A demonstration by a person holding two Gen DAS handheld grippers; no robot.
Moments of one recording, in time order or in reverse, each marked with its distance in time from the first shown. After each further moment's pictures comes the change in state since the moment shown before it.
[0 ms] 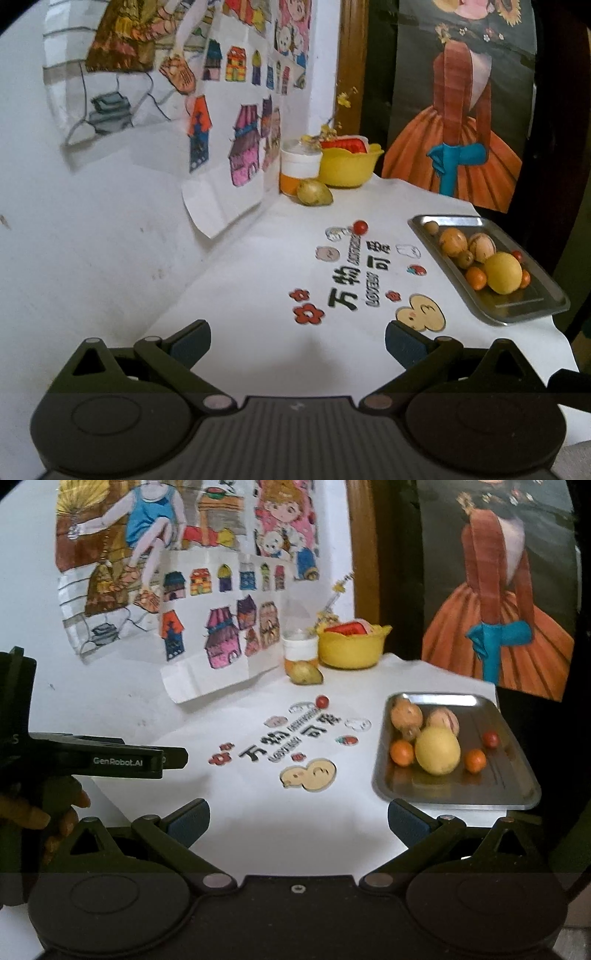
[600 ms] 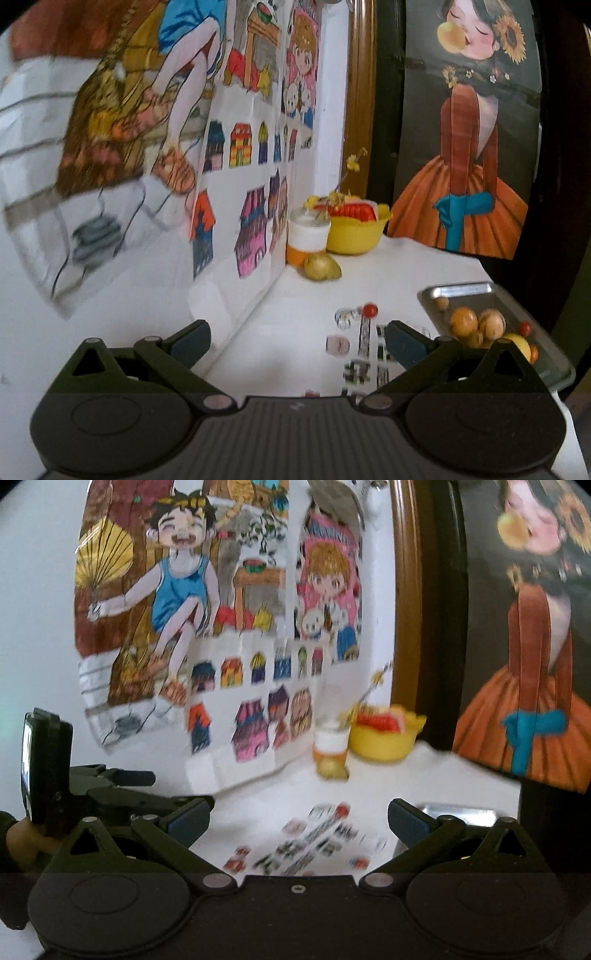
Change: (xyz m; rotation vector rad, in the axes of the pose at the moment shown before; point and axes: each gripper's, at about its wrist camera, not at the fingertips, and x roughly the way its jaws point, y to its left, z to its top) left arm 0.013 0.008 0.078 -0.004 -0.131 0.004; right arm 0.000 -0.012 0.129 -0.132 -0.149 0.088
